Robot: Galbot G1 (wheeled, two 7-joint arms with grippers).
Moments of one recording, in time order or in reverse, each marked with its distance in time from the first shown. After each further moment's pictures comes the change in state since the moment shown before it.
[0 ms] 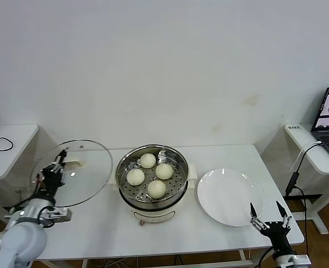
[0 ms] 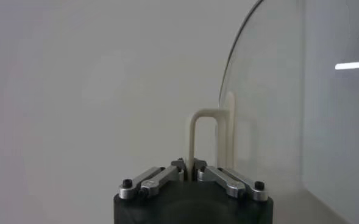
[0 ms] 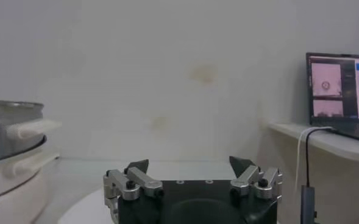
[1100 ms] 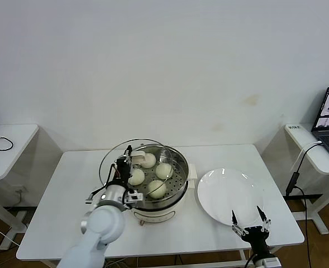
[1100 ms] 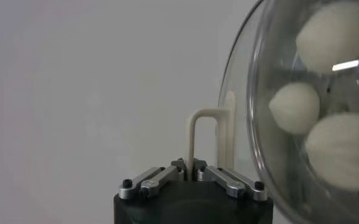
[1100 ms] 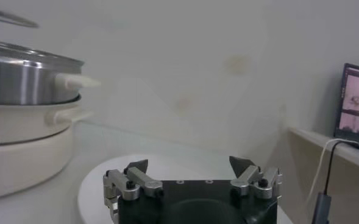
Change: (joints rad) left arm -0.328 -0.302 0.480 0.049 0.286 0.247 0.223; right arm 0.013 0.097 -0.088 -0.039 -0.273 0.018 0.024
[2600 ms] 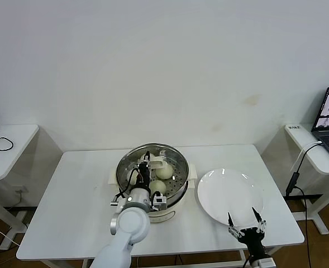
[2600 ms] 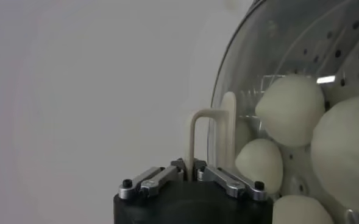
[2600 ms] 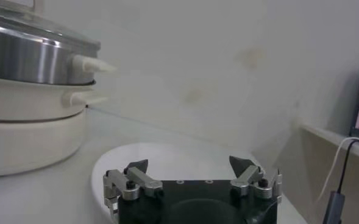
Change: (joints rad) left arm -0.003 -0.190 0.050 0.132 0.207 -0.027 0.005; right arm 0.010 -0.009 -0.024 -0.036 -0.029 0.016 -0.002
